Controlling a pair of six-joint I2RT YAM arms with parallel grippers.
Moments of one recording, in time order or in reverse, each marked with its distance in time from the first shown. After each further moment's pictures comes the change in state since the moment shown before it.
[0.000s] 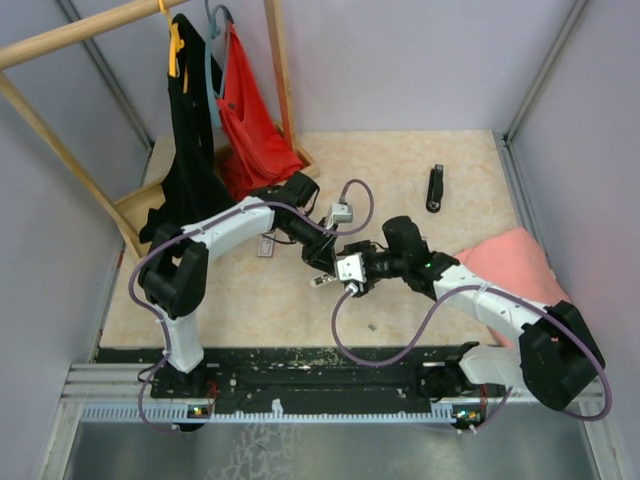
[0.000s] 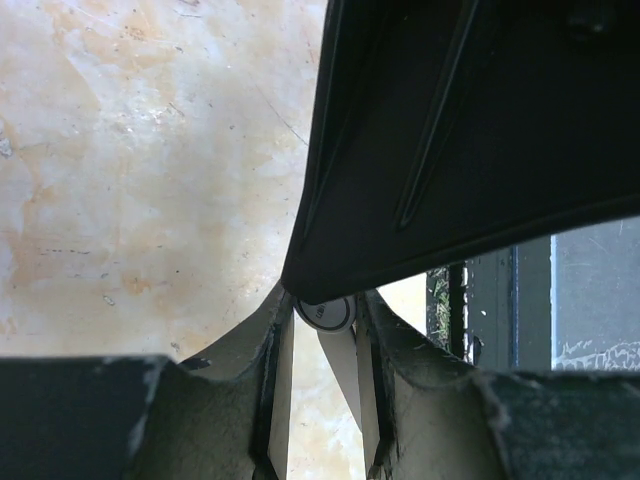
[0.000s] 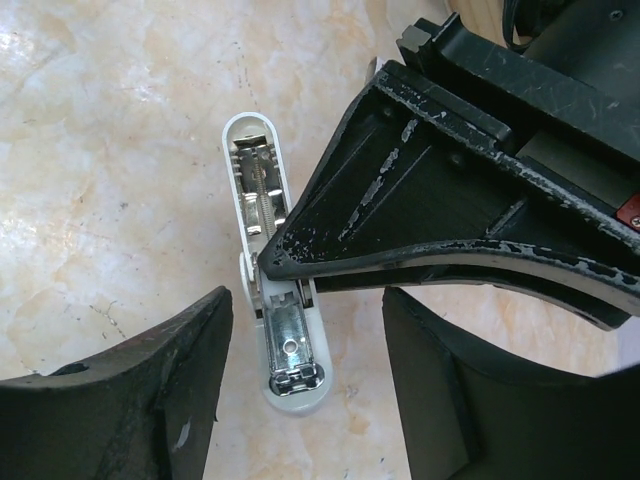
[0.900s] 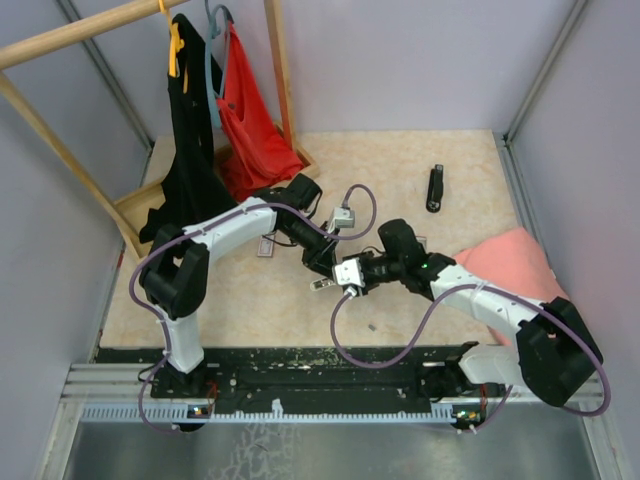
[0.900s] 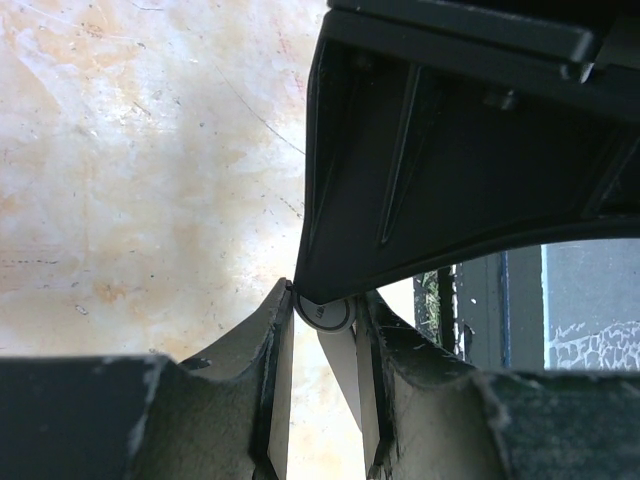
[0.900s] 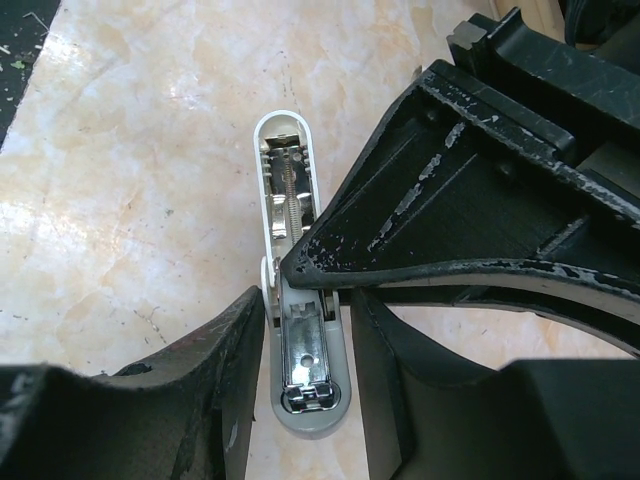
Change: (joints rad) left arm -0.023 0.000 0.005 -0.051 0.008 0.055; right arm 0.023 0.022 -0.001 -0.034 -0.026 0.006
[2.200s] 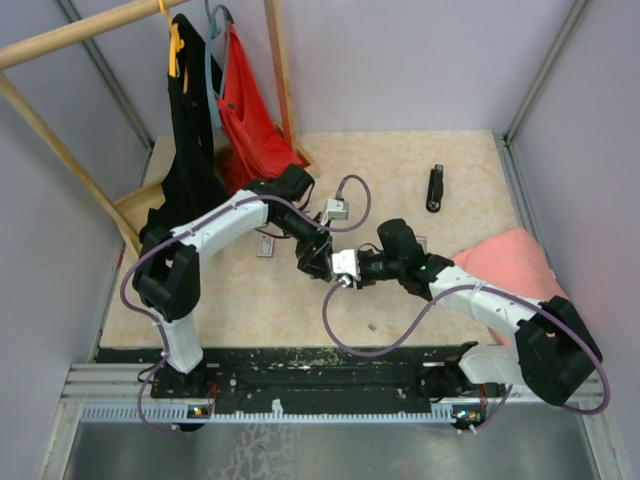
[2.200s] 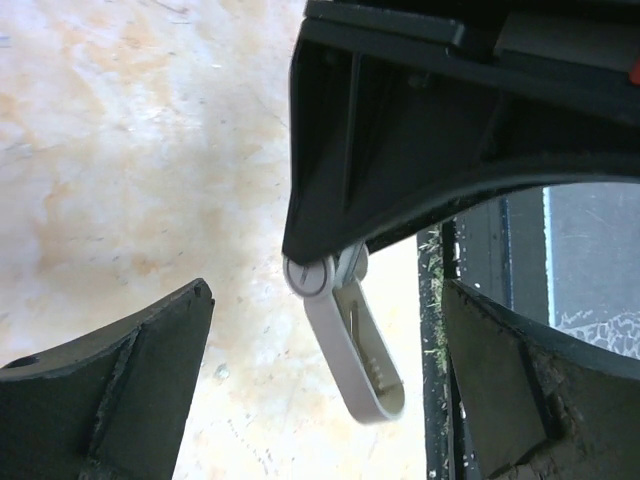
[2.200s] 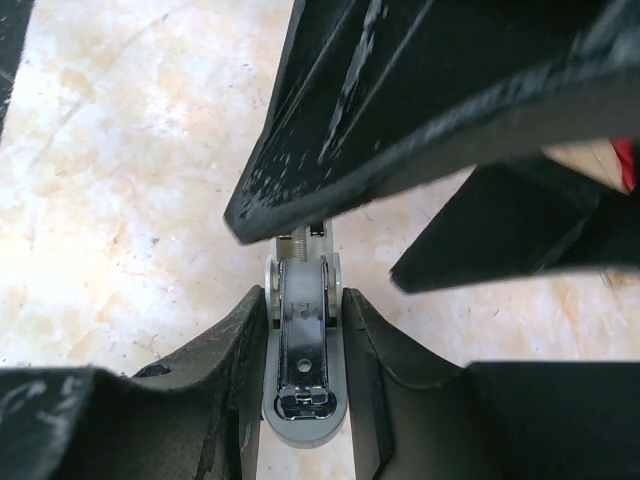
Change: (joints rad) left arm 0.032 -0.023 0.064 -0.108 -0.002 0.074; right arm 0.016 0.006 -0.008 0.080 0.041 0.170
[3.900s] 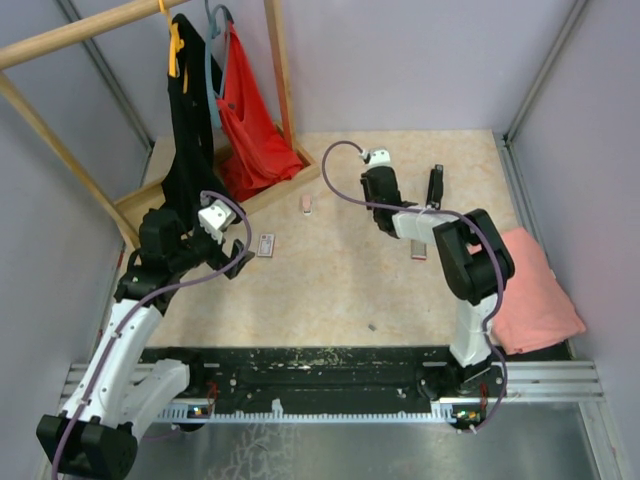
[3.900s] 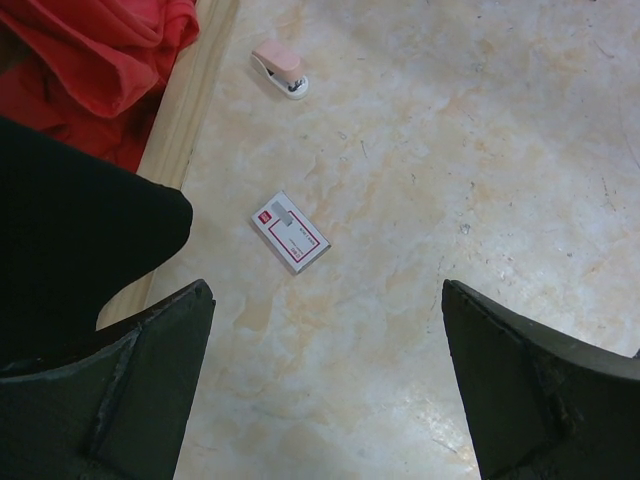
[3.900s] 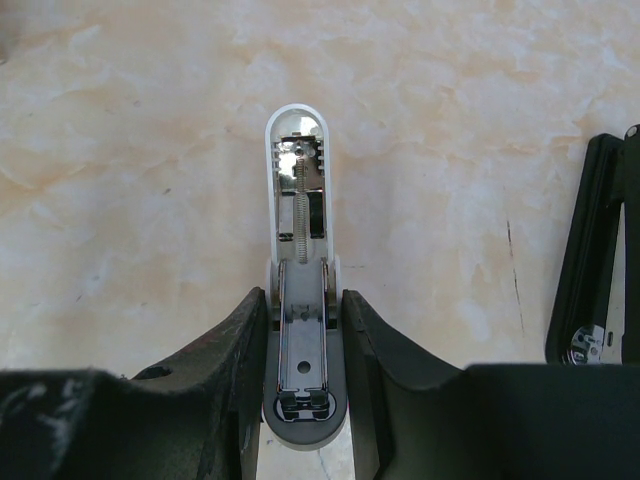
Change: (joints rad) left arm 0.457 -1.044 -0.735 0.481 -0.435 -0.302; right arm -0.215 0.668 0.468 0.315 1.024 0.932
